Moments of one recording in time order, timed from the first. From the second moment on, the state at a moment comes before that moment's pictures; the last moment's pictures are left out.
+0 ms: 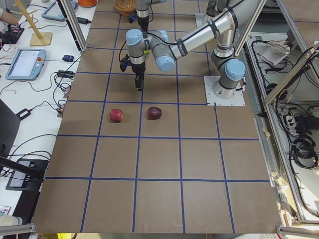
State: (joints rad) left arm -1.14 -1.80 -1.86 -1.07 1.72 0.53; right arm 1.95 -1.07 1.54 -2.03 -1.49 0.55
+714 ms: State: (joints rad) left arm -0.97 -1.88 -1.94 -0.96 1.68 0.59; right arm 1.95 -0.96 1.52 -2.04 -1.49 0.54
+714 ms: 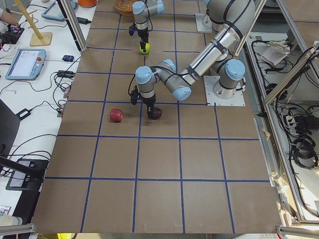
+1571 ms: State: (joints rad) left arm -0.97 -1.93 -1.94 -0.98 1.64 0.59; right arm 1.64 -1.15 1.44 -1.74 -1.59 0.35
